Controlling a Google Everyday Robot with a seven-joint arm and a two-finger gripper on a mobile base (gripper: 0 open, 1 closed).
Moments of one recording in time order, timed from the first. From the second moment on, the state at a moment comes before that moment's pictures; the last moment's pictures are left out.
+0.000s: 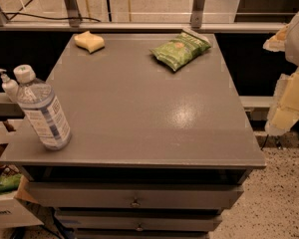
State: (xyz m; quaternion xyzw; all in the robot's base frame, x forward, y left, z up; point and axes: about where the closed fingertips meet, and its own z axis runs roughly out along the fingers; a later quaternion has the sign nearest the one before) arm 0.438 -0.217 0.976 -0.60 0.78 -0.03 0.16
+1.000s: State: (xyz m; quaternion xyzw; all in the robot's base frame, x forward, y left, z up) arm 0.437 -0.194 0.970 -0.61 0.77 0.00 0.20
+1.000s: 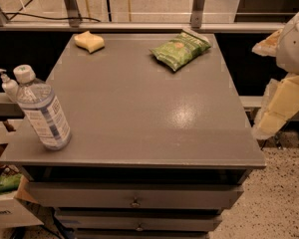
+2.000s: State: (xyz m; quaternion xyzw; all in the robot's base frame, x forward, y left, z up) arm 0.398 -0.111 0.956 -0.61 0.73 0.12 0.29
